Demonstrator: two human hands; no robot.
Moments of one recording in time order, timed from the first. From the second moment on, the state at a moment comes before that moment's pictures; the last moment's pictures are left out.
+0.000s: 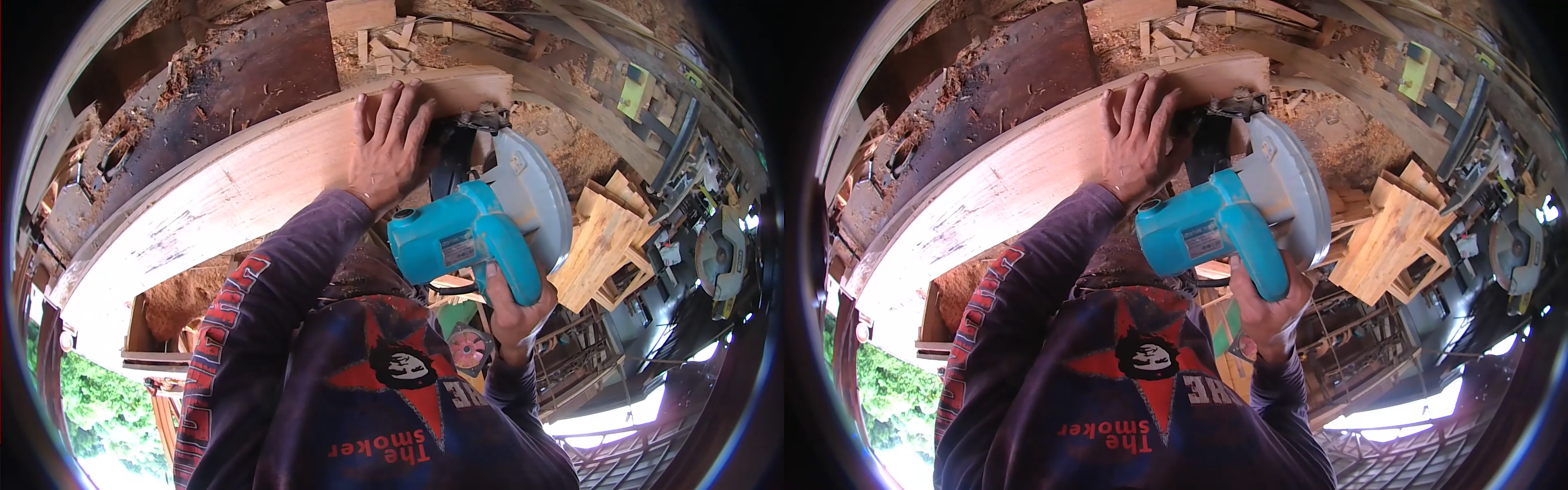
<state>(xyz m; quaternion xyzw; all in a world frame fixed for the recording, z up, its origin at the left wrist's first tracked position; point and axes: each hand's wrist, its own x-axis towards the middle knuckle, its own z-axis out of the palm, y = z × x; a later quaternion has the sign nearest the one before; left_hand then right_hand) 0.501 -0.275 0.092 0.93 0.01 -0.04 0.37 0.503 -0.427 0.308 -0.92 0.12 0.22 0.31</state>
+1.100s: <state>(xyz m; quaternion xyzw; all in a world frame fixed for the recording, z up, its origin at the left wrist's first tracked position) 0.503 -0.276 0.089 0.93 0.02 -0.02 0.35 0.520 -0.420 0.305 -0.93 0.06 0.22 0.28</state>
